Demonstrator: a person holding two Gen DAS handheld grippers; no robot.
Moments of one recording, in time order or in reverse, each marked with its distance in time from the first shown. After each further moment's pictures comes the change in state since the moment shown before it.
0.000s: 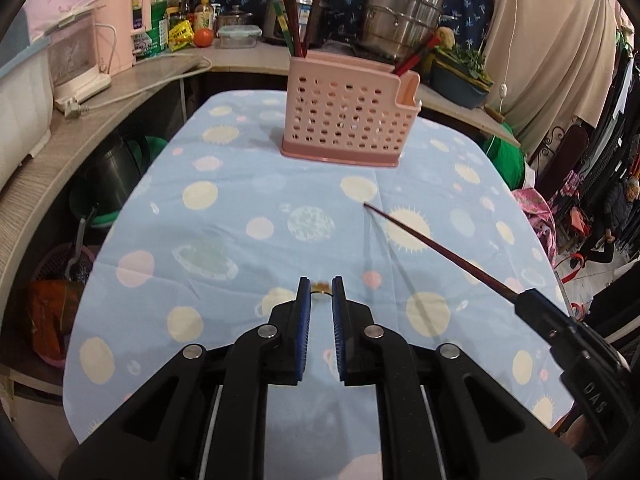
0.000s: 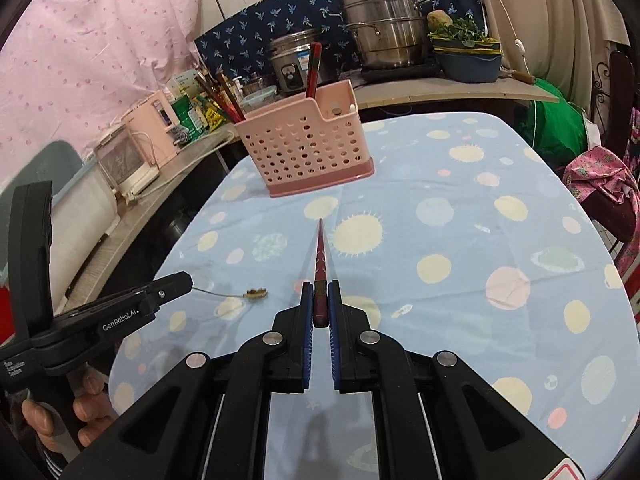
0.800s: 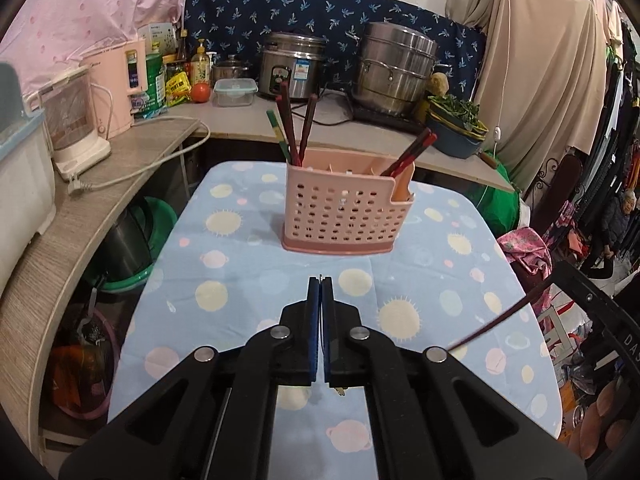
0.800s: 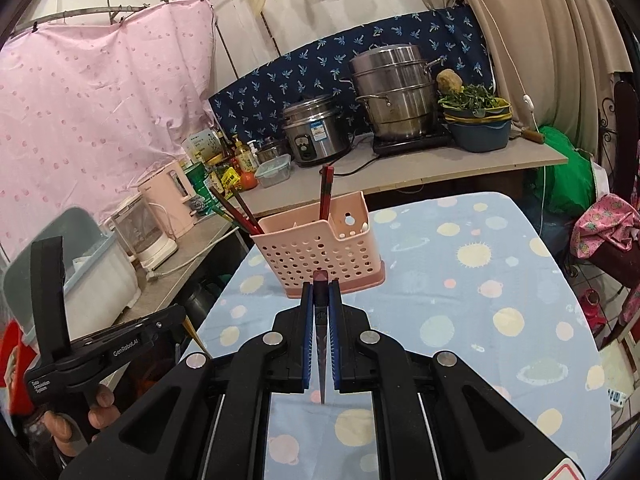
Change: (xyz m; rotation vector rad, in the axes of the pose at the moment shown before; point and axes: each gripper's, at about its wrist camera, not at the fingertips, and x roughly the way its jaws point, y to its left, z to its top) left arm -0.033 -0.001 0.086 0.031 -0.132 -0.003; right arm -0.033 0.000 0.098 -0.003 -0.180 0.058
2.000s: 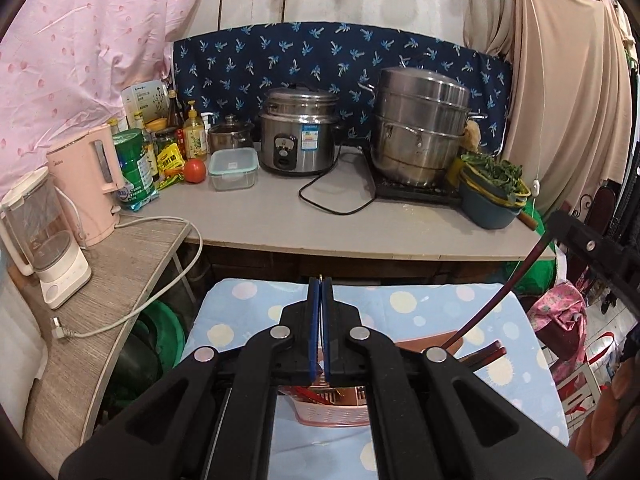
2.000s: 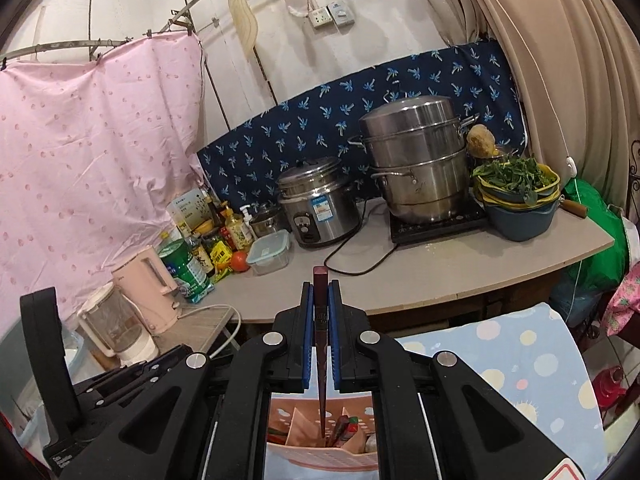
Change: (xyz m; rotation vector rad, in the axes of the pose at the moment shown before) left arm 0.107 -0.009 0.179 0.056 -0.120 0.095; right arm 0.154 0.009 0.182 0.011 -0.132 0.004
